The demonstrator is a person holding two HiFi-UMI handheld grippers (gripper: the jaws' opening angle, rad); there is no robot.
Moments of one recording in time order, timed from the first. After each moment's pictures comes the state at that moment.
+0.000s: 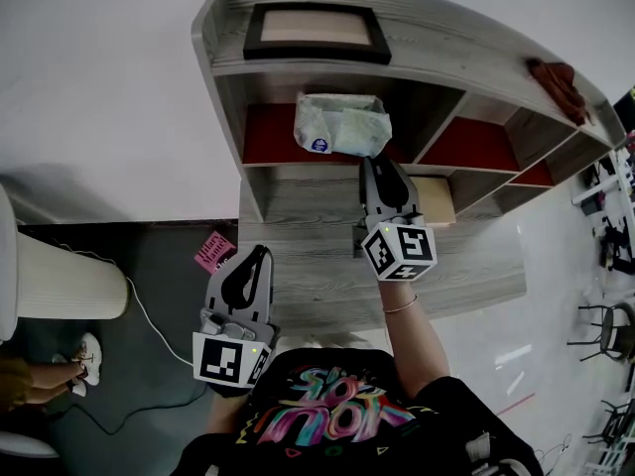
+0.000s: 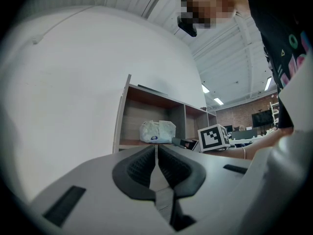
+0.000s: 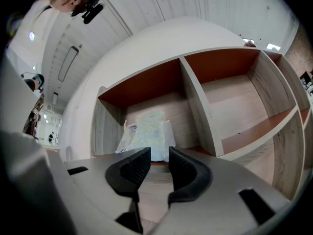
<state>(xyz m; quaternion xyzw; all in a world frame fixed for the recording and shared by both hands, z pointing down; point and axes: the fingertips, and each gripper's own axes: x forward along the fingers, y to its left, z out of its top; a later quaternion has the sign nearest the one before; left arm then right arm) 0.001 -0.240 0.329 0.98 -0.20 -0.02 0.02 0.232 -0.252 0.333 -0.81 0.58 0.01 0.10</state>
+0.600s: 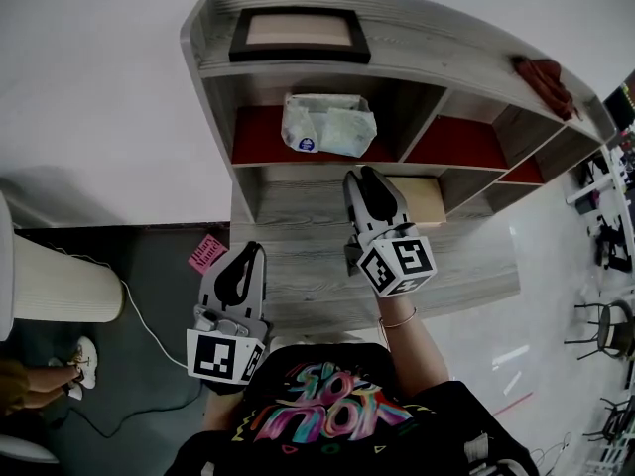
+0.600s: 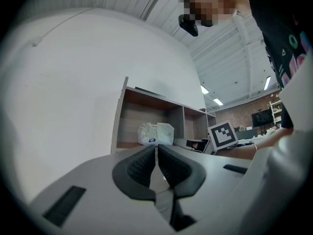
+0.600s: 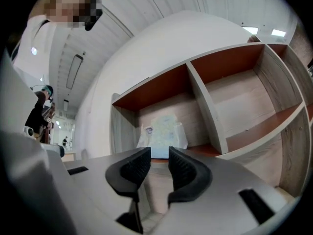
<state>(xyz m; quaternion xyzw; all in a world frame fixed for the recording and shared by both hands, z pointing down) 0.006 -0.233 0.322 0.98 -0.20 -0.03 0.01 0.201 -0.231 0.325 -0.76 0.64 -0.02 0.11</state>
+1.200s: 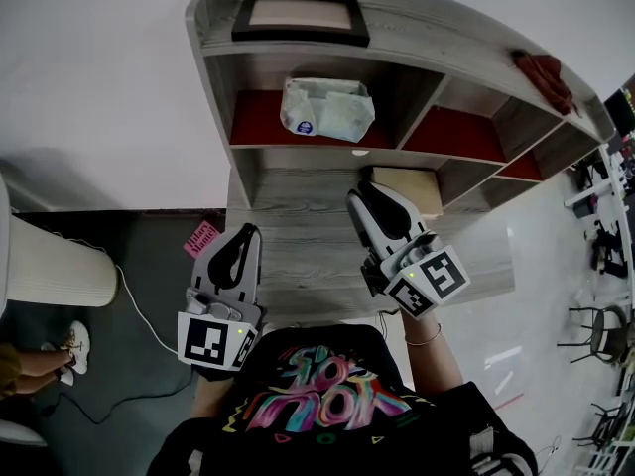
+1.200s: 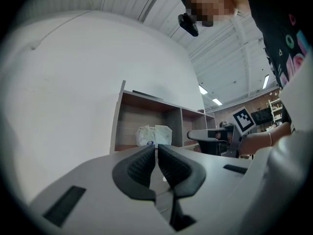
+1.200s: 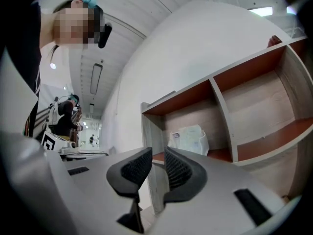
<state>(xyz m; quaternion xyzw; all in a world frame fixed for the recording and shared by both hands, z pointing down) 0.005 -0.223 0.314 0.98 -0.20 -0.03 0.00 0.148 -0.176 0.291 -0.66 0.74 -0.02 0.08</state>
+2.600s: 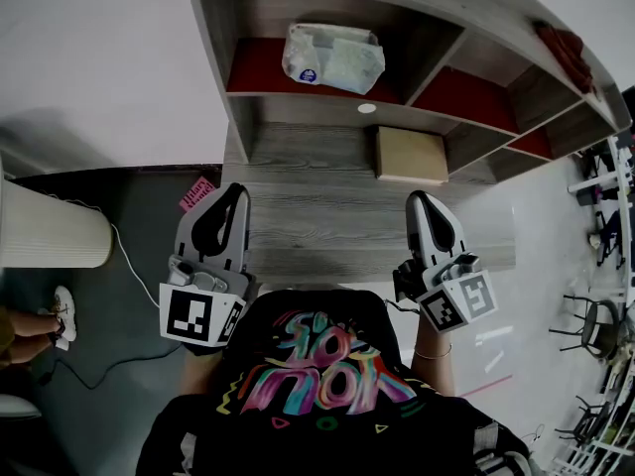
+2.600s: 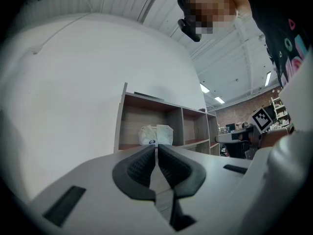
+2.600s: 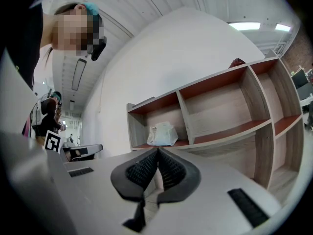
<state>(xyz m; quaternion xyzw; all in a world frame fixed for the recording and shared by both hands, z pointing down) -0.007 -0.216 0.317 0.97 -0.22 -0.03 0.00 0.182 -0.079 0.321 -0.74 0.66 -0.06 0.09</state>
